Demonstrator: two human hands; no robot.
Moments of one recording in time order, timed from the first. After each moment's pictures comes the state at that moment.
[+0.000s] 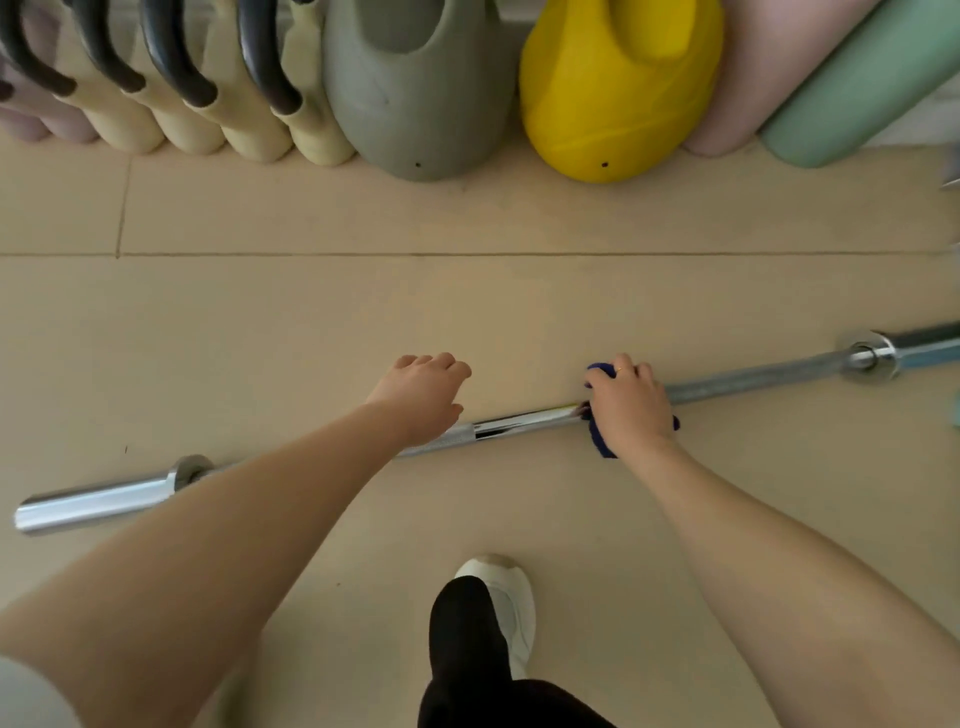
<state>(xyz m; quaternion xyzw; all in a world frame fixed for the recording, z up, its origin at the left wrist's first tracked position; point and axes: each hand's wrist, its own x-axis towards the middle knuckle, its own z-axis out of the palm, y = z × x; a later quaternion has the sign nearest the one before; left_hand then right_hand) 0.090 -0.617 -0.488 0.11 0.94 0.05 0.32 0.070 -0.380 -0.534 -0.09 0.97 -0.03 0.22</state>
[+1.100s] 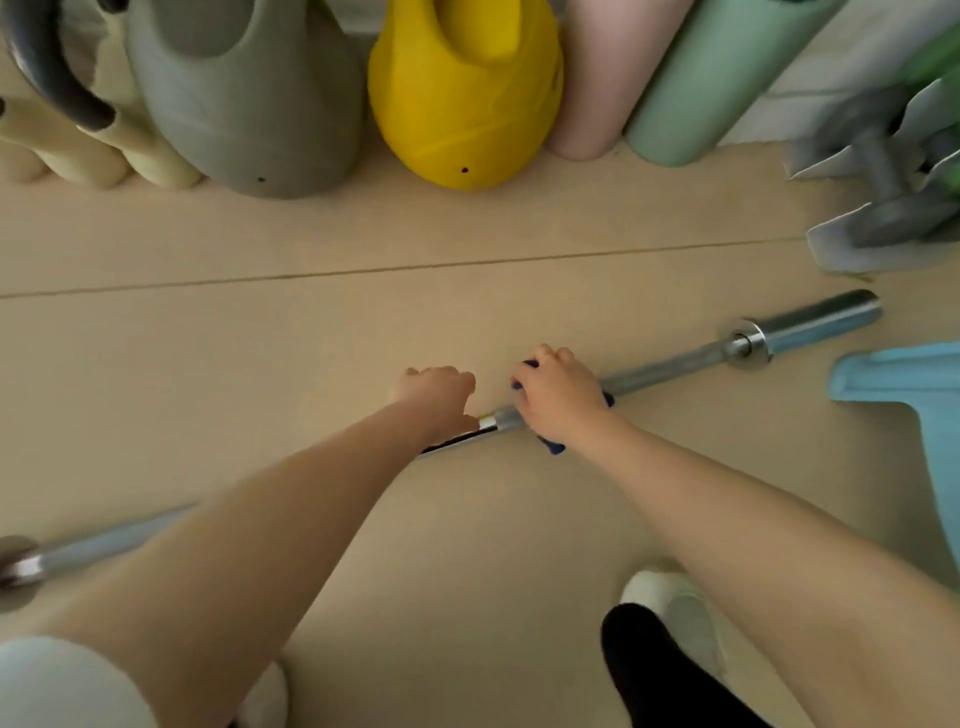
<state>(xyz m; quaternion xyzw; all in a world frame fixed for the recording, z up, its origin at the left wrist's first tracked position) 0.044 -0.483 -0.530 0.10 0.92 0.06 0.37 0.037 -0.331 -0.525 -0.15 0.95 0.00 0.28</state>
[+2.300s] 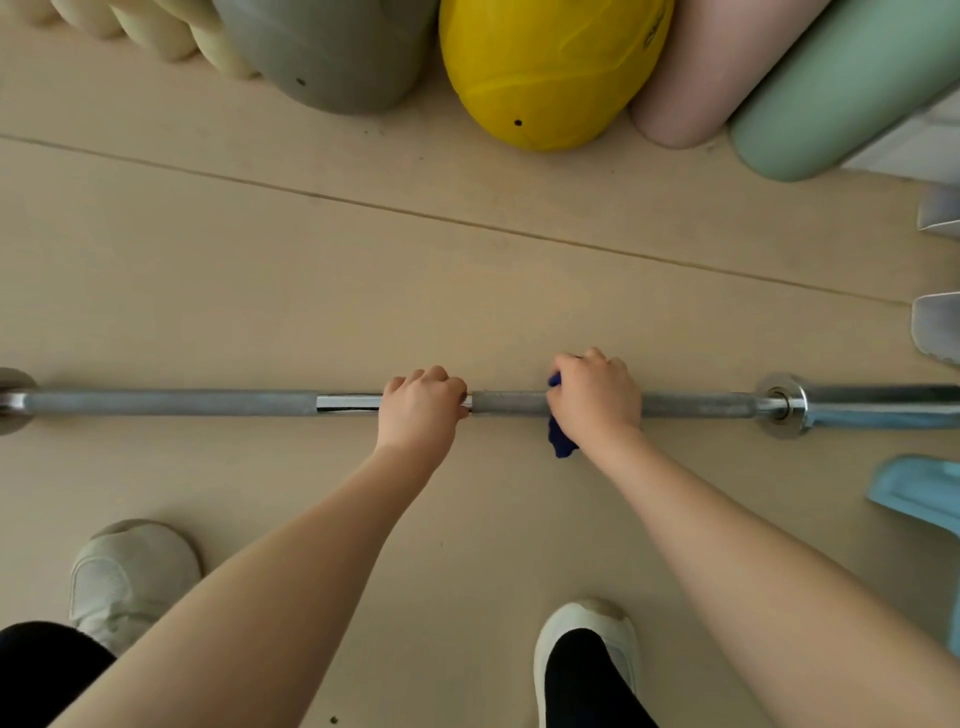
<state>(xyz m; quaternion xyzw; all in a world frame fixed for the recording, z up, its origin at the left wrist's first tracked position) 0.096 -0.433 -0.557 -0.13 0.96 0.14 0.21 0.015 -0.277 -0.542 -0.11 0.96 -0.01 0.27</state>
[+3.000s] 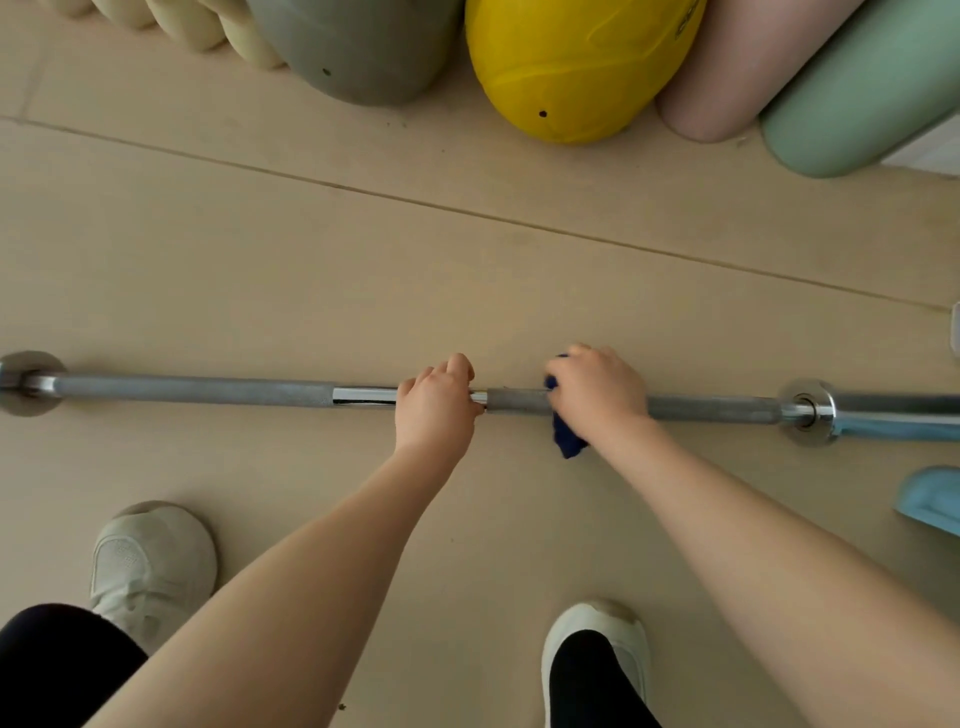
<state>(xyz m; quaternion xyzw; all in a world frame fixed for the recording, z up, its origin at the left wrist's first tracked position) 0.096 -0.425 -0.552 -0.25 0.92 0.21 0.20 0.010 -0.286 -0.538 -0.25 0.92 0.02 0.29</state>
